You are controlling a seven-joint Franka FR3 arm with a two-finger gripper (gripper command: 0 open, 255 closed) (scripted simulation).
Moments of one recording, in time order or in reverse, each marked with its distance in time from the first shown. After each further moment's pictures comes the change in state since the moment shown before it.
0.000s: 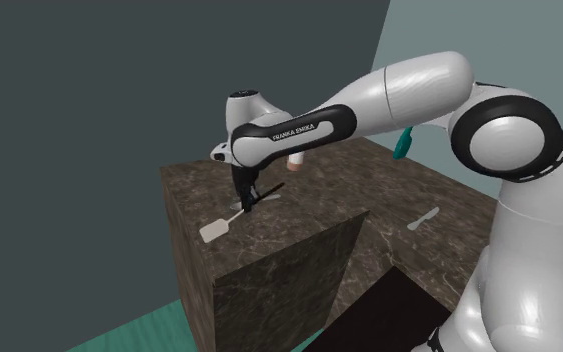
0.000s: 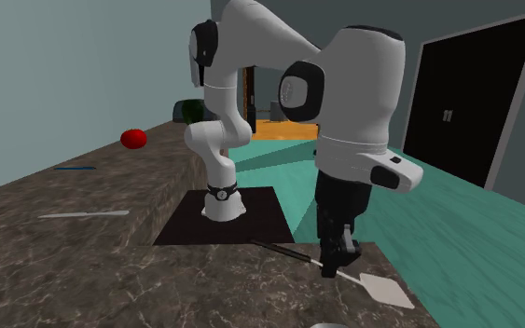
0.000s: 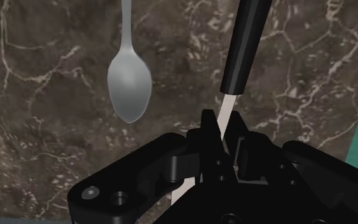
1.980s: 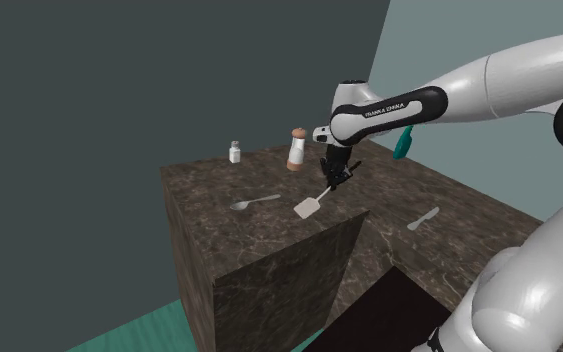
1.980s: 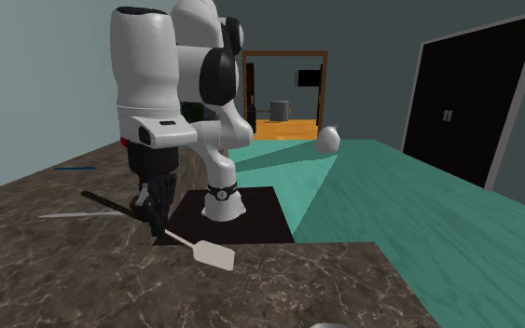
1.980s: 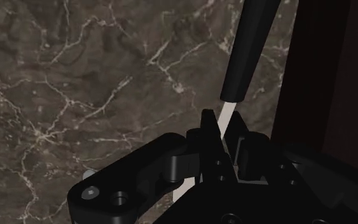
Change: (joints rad) arm -0.257 -0.405 -0.233 -0.429 -0.021 0.056 -0.472
